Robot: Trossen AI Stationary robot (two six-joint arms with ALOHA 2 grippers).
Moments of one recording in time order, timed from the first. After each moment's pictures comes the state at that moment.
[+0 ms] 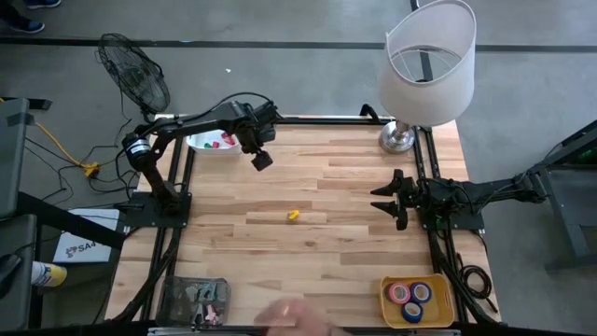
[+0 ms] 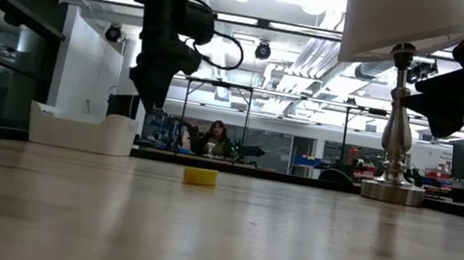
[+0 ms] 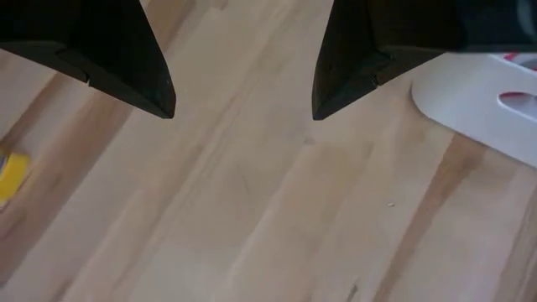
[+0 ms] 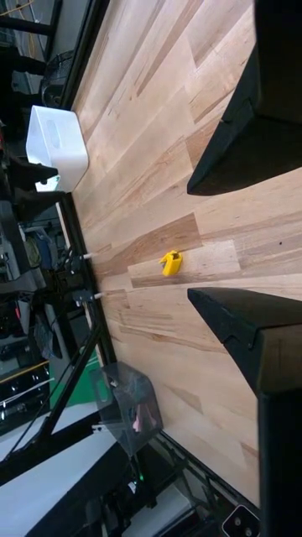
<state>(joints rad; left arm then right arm) 0.56 1.70 1.36 -1.04 0.11 -0.02 0.12 0.18 0.03 0.00 0.18 0.29</state>
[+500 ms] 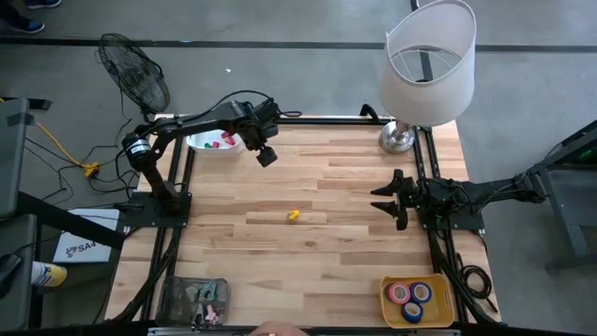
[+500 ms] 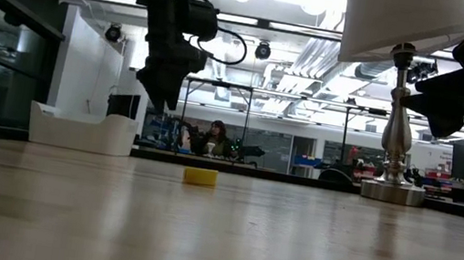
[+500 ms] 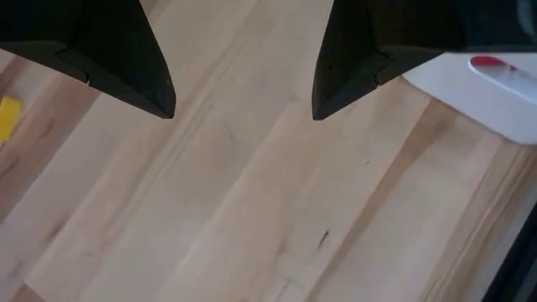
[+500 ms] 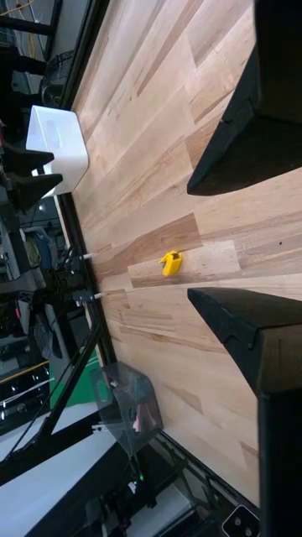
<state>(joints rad) 0.56 1.70 1.36 -0.94 0.07 -0.05 0.12 0.18 0.03 0.00 0.18 0.29</state>
